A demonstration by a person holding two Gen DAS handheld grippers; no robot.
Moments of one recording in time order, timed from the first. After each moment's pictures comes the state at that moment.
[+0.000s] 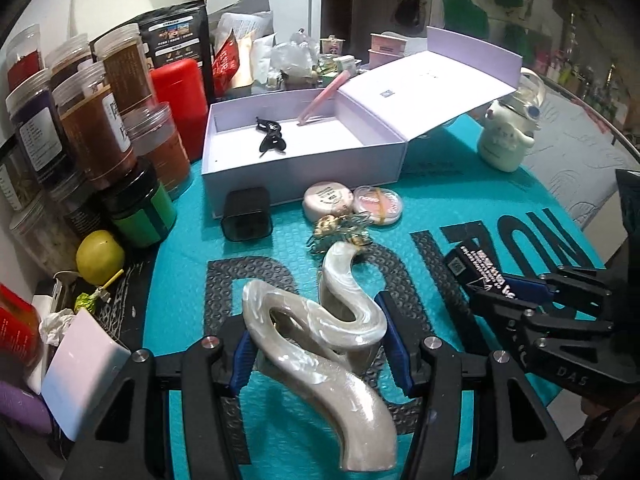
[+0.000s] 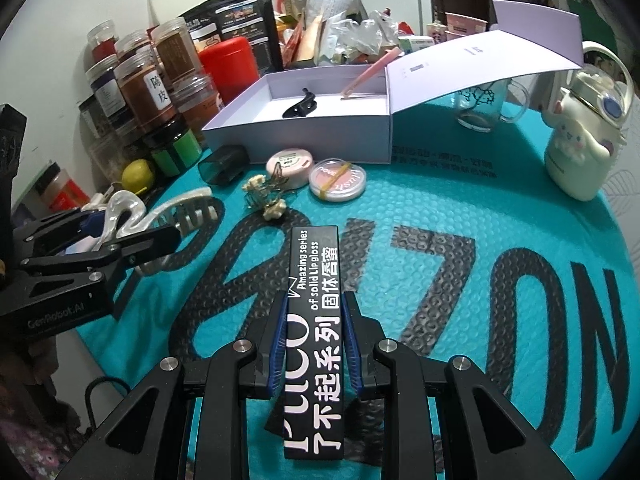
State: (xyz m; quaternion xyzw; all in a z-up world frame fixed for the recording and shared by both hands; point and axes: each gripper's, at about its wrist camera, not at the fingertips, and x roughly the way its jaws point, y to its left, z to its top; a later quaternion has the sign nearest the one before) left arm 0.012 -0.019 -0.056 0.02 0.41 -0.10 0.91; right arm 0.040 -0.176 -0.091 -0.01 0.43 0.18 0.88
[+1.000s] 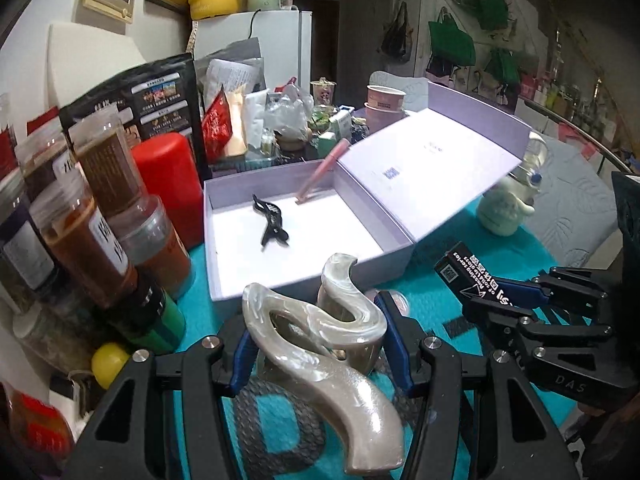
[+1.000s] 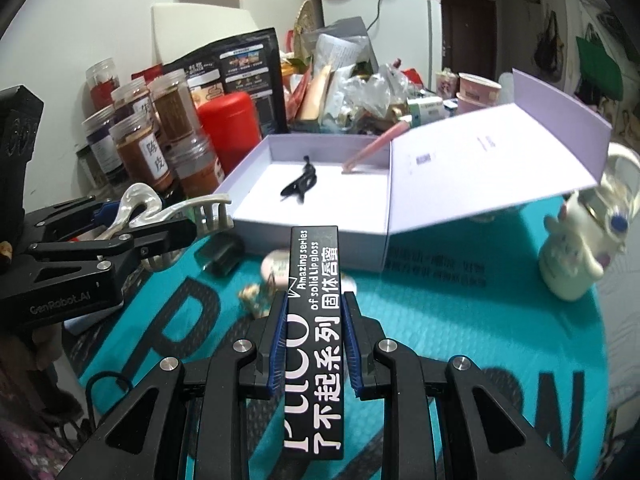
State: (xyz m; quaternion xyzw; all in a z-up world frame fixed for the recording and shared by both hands) left arm 0.082 -0.008 0.002 0.02 0.35 -0.13 0.93; right arm 0.101 -0.166 -0.031 -0.04 0.38 0.19 0.91
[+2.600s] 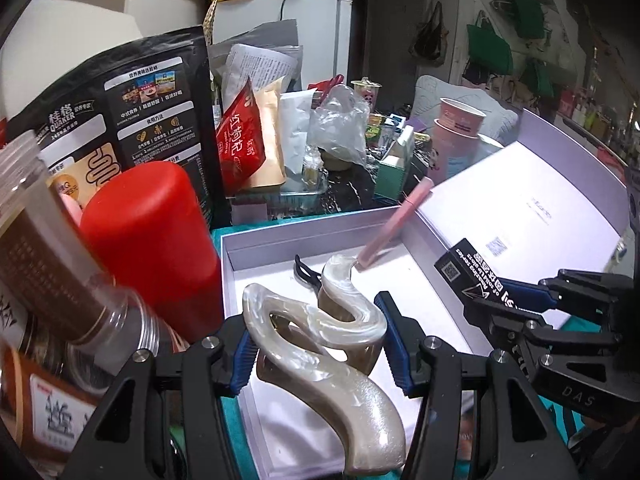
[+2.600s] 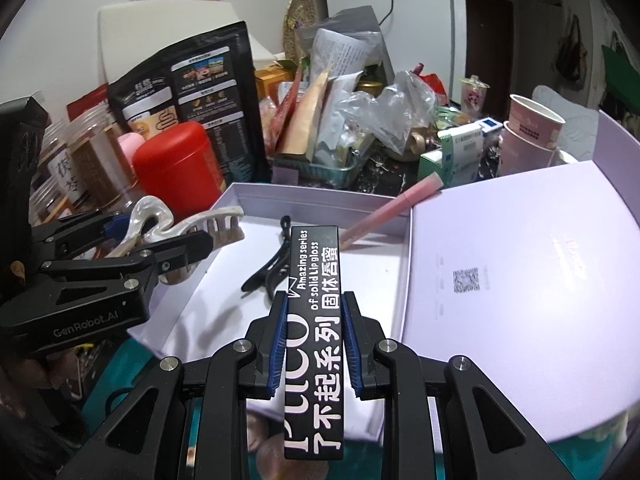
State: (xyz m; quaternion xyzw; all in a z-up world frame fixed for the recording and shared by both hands) left arm 0.242 0.017 -0.019 0.00 0.37 -0.09 0.93; right arm 0.268 -0.136 -0.038 -0.04 0.39 0.21 0.90
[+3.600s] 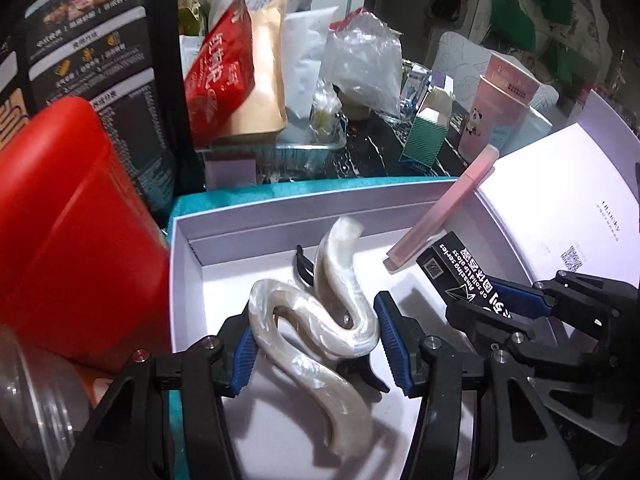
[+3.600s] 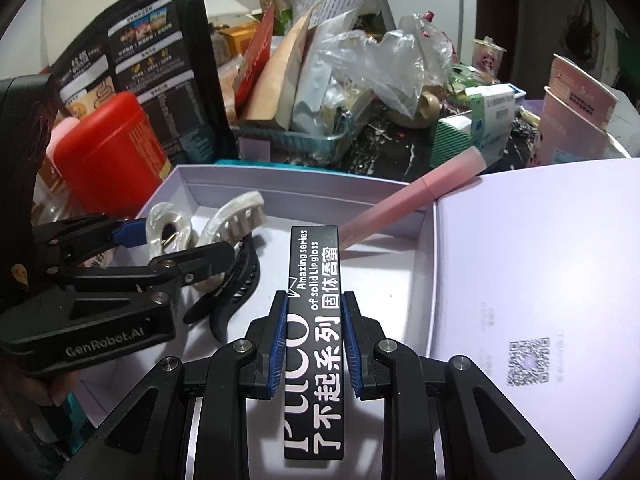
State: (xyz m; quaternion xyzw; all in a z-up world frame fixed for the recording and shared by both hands) left arm 0.325 0.013 -0.077 -0.02 0.45 -0.10 0.89; right arm 0.344 -0.114 -0.086 -0.06 0.44 0.20 0.87
